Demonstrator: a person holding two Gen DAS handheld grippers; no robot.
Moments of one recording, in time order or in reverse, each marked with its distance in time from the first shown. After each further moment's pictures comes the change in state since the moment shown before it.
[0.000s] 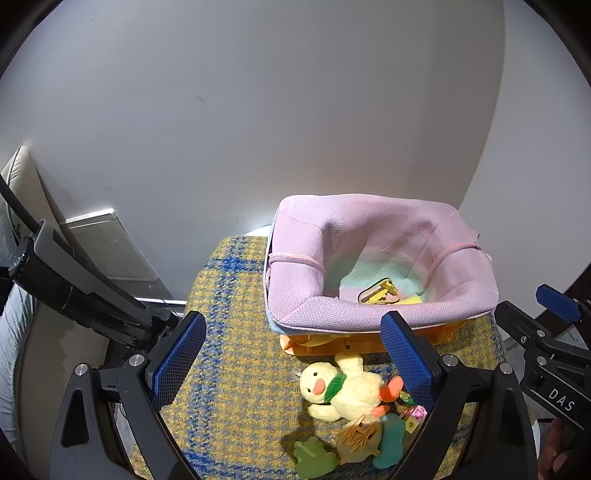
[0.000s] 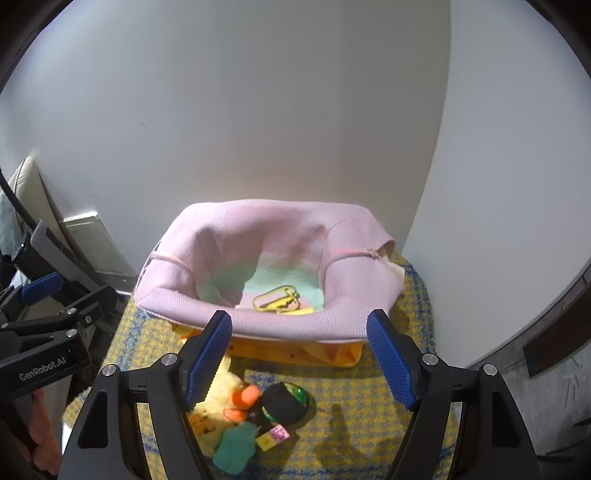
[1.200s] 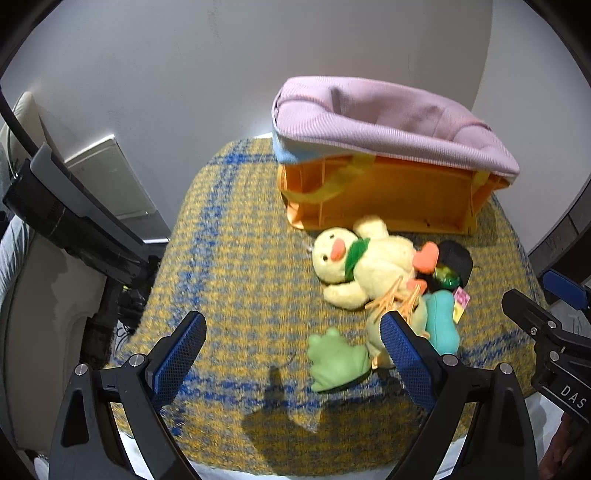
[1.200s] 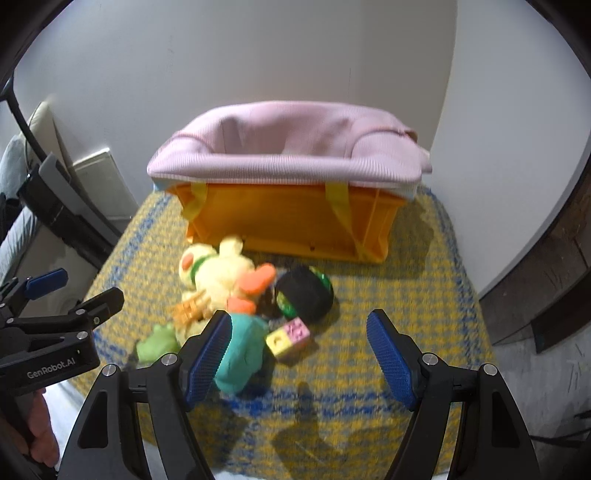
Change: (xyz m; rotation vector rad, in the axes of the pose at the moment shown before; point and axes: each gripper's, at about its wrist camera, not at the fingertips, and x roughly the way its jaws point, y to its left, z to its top) left arm 0.029 0.004 -0.141 -0.009 0.153 0.015; right arm 0.017 0.020 -0.130 -0.043 0.106 0.022
